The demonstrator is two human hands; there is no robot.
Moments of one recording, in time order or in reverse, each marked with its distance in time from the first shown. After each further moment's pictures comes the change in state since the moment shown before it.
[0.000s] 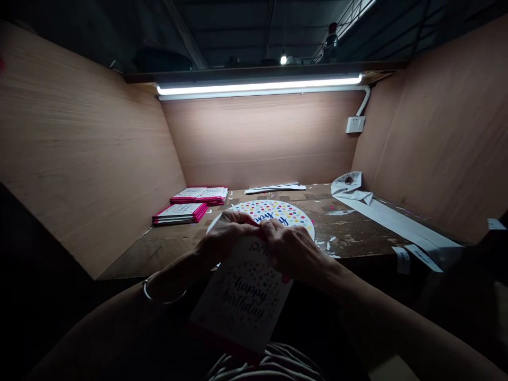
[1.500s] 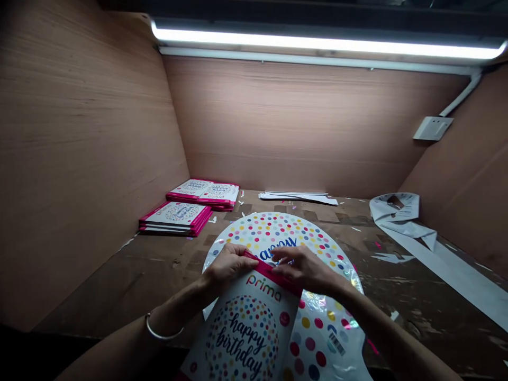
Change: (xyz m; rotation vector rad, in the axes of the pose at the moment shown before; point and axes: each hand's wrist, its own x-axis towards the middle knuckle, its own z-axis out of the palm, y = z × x) left_hand 0.124 -0.101 -0.097 -0.388 0.106 -0.328; right_hand 0.142 0.083 0.111 0.784 -0.428 0.164
